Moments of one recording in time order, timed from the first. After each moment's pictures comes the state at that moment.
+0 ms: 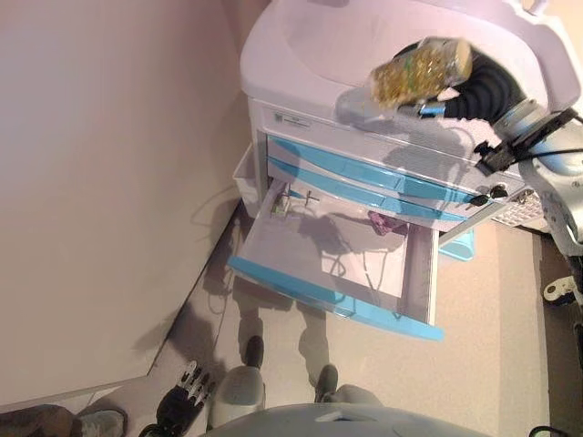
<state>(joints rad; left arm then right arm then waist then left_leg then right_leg) 0.17 0.25 0.09 1.12 -1.06 0.02 -0.46 -0.71 -0.97 0.12 -0.06 0.41 0.12 0.23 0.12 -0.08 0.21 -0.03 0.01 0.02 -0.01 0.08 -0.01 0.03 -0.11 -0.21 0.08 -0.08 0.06</state>
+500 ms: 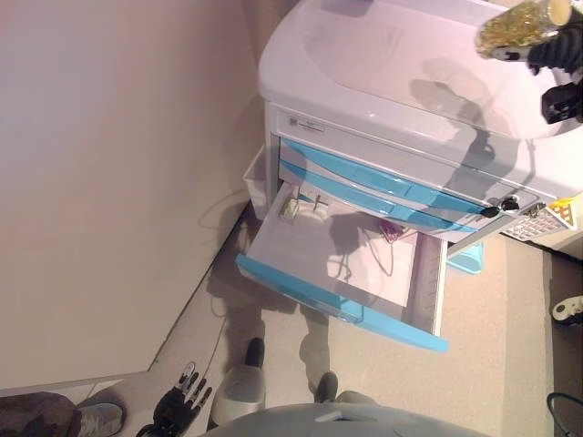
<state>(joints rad) 0.16 0.27 0.08 1.11 -1.06 0.06 -0.41 -1.13 -1.14 0.43 0.56 0.36 0.31 0.08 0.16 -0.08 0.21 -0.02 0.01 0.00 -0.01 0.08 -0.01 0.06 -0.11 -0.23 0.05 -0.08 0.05</state>
